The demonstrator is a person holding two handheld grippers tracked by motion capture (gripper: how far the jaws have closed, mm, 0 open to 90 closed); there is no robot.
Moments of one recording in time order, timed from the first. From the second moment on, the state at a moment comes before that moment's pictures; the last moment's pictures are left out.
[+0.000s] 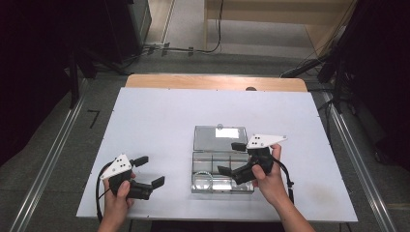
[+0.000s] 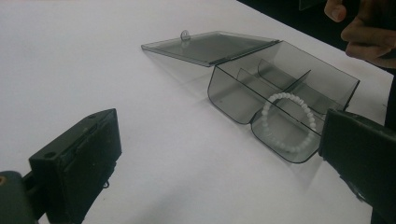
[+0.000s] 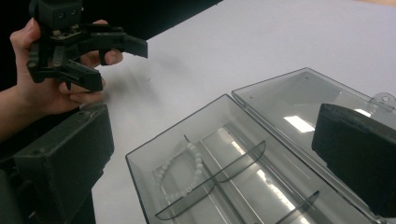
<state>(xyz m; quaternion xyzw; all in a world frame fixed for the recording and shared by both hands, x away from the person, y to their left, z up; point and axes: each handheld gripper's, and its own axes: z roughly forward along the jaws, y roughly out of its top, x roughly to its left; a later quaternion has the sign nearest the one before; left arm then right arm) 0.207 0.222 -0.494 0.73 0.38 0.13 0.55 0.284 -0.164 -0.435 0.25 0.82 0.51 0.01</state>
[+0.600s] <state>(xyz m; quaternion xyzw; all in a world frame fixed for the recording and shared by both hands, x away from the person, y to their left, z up) 0.202 0.225 -0.494 0.73 0.39 0.14 0.55 0.304 -0.179 -0.439 0.28 0.81 0.51 0.01</state>
